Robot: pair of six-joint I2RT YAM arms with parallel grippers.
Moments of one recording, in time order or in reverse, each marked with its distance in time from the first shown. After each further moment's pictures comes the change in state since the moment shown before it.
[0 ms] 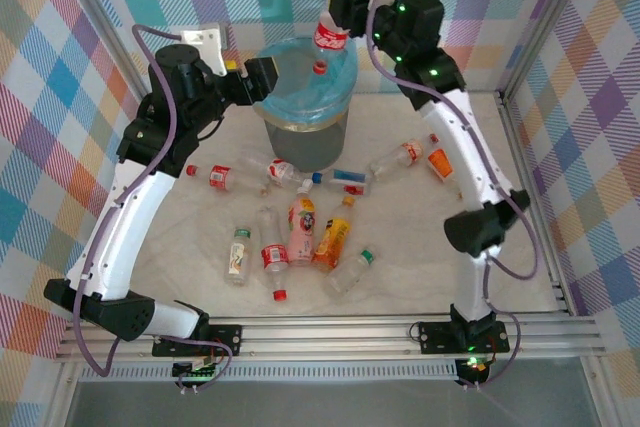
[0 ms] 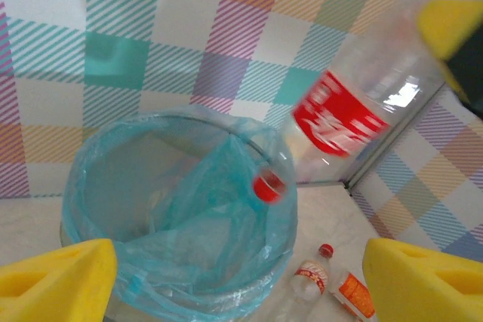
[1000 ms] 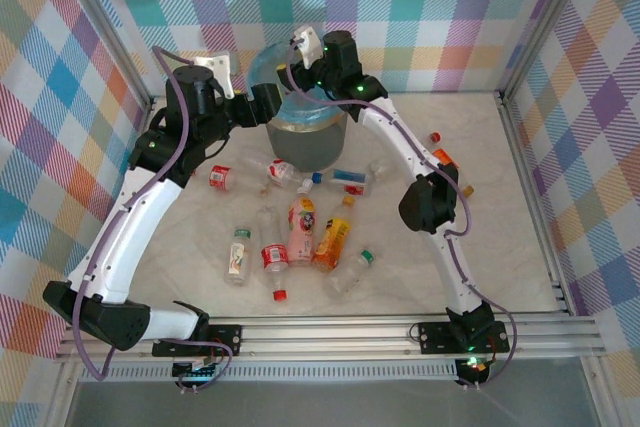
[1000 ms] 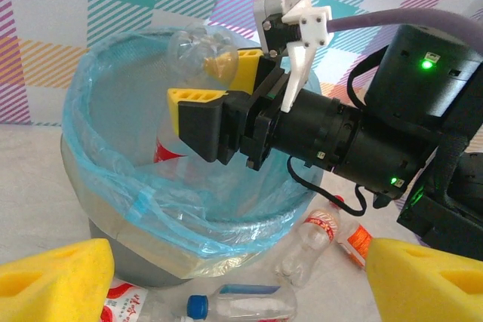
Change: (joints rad) left arm 0.000 -0.053 -0.177 -0.008 0.005 -0.043; right arm 0.082 0.378 0.088 -0.061 -0.105 -0.261
